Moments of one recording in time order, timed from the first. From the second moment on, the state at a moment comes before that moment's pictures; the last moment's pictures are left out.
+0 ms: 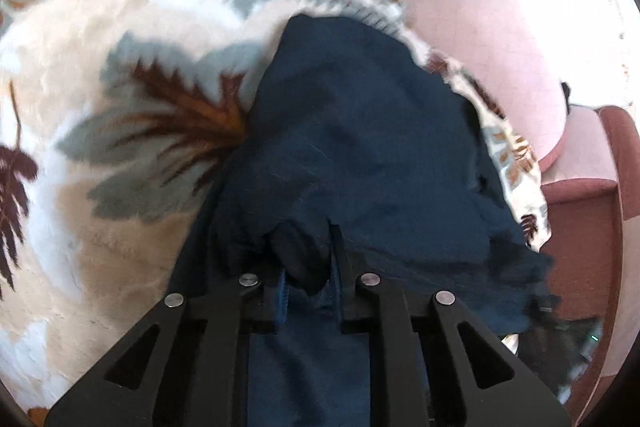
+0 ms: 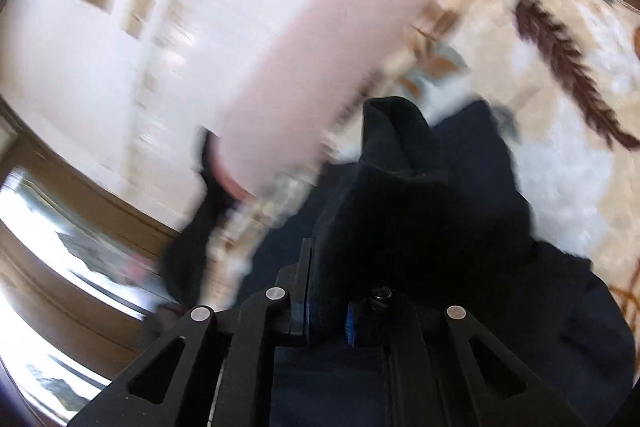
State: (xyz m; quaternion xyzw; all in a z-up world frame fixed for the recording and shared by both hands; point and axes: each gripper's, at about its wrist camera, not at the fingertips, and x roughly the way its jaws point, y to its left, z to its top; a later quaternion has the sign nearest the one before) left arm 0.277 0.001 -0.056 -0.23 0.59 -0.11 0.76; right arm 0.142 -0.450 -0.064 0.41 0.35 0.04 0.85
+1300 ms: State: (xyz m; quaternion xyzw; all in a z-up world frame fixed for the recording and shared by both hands) left arm 0.074 -0.039 -0.007 0.07 0.57 -0.18 0.80; right arm -0.045 -0.388 -0.043 0.29 0.55 0.03 0.78
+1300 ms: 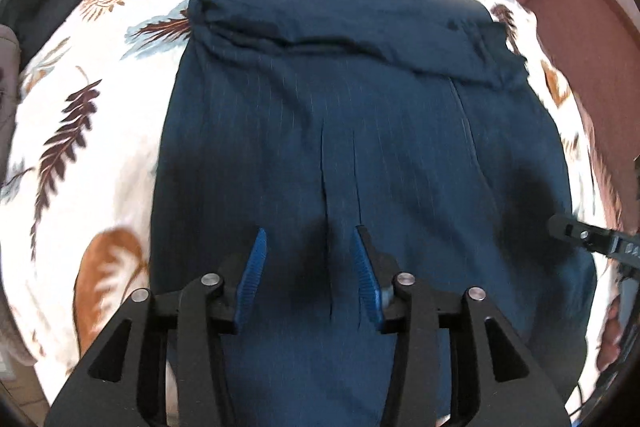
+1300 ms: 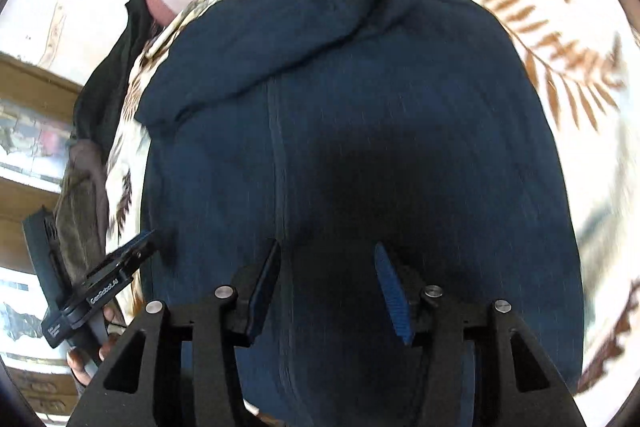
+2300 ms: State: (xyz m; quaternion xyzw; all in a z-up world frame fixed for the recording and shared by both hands) left arm 0.004 0.053 -0.055 -0.02 0.68 -0.21 0.70; right arm -0.142 -0.454 -0.076 0.35 0.53 0.06 0.77
